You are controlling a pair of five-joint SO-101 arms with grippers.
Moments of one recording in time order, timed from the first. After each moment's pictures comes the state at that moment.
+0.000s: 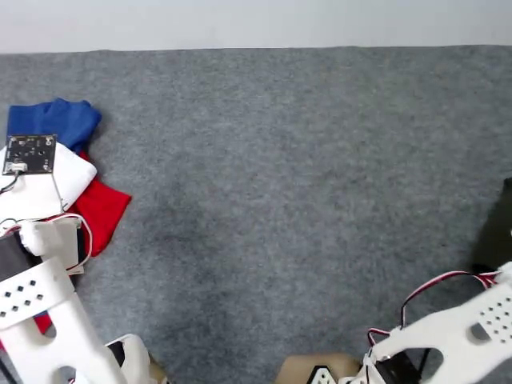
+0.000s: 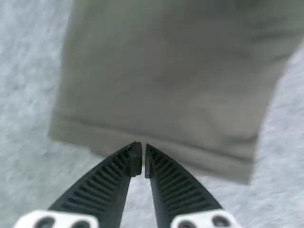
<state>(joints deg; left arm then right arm) -30.6 -41.4 24.4 99.1 -12.7 56.7 42.5 -50.0 100.5 43.3</state>
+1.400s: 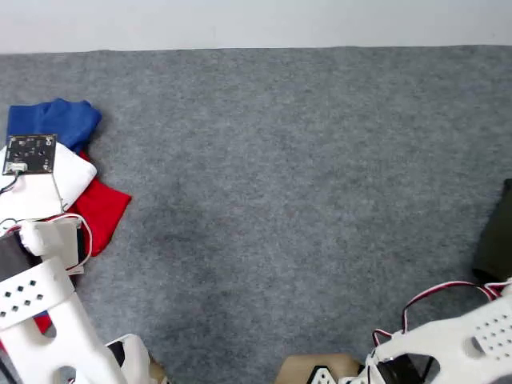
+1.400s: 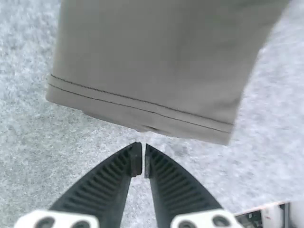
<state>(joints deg) -30.6 -41.4 24.4 99.1 -12.7 61.4 31.2 -44.6 100.4 49.5</state>
